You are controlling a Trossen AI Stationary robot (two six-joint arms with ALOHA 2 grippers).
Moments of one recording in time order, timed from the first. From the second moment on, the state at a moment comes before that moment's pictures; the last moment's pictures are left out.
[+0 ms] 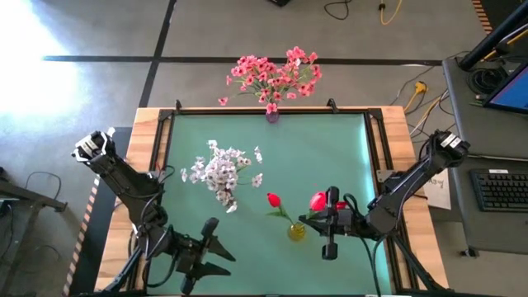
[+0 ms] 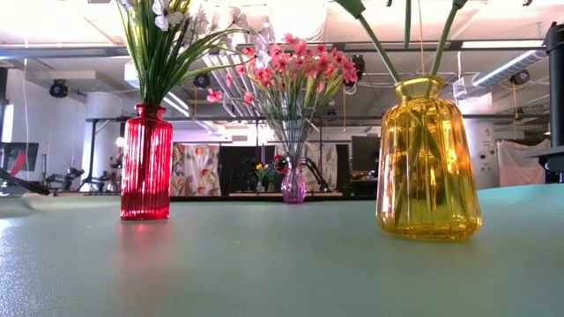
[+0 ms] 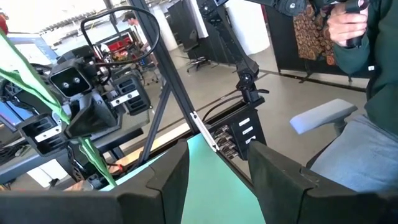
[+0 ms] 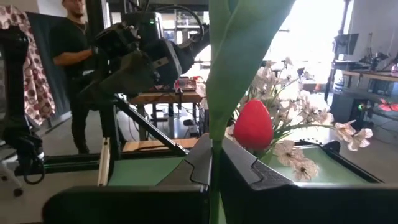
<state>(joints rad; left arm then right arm) -0.85 1.36 0.94 0.35 -0.49 0.30 0.71 1.40 0.79 0.76 0.83 -0.09</state>
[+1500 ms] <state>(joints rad) -0.82 1.36 0.94 0.37 -0.49 0.30 0.72 1.40 0.79 0.62 0.89 -0.06</state>
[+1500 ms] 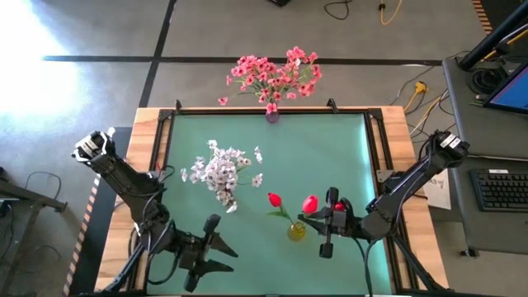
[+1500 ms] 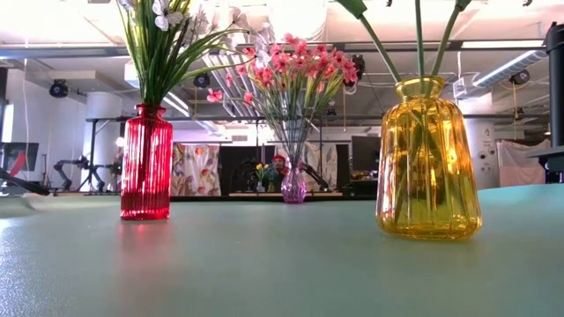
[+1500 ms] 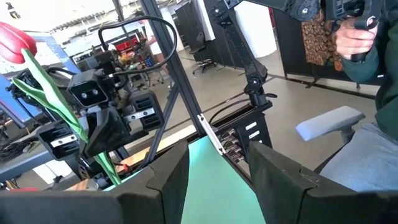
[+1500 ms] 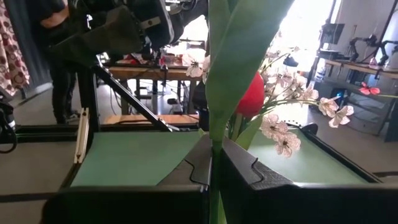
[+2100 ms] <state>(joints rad) -0.81 1.36 0.94 0.37 -0.49 0.27 0.71 1.42 0.79 0.62 0.89 -0.02</state>
